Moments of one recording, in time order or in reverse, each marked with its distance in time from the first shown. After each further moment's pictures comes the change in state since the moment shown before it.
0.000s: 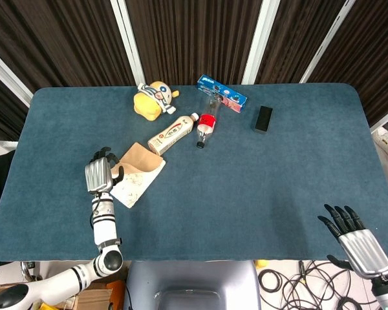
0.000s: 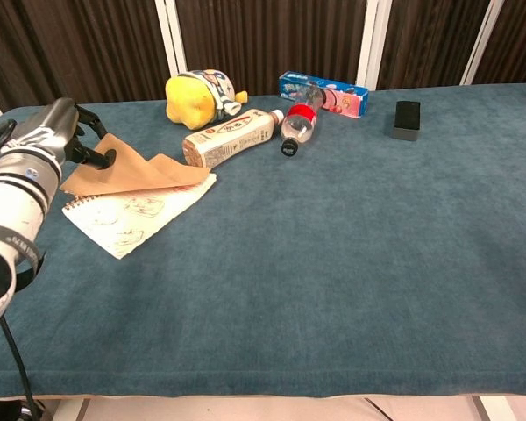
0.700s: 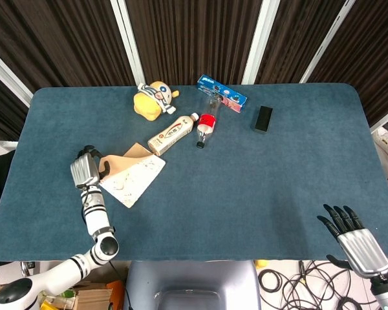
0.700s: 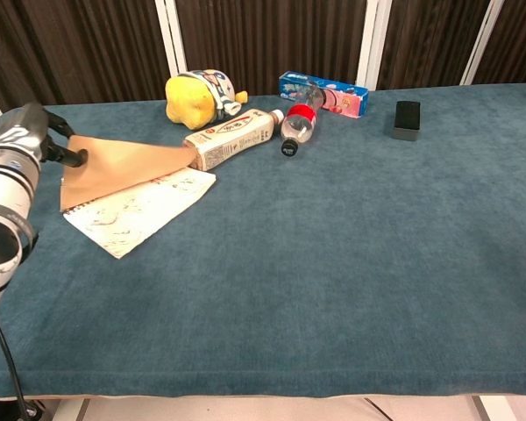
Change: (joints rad) left arm -0.053 -0.002 -0.056 0.177 -0.127 -0.036 -0.045; right arm 0.005 0.002 -0.001 -0.007 0.004 -0.014 -0.008
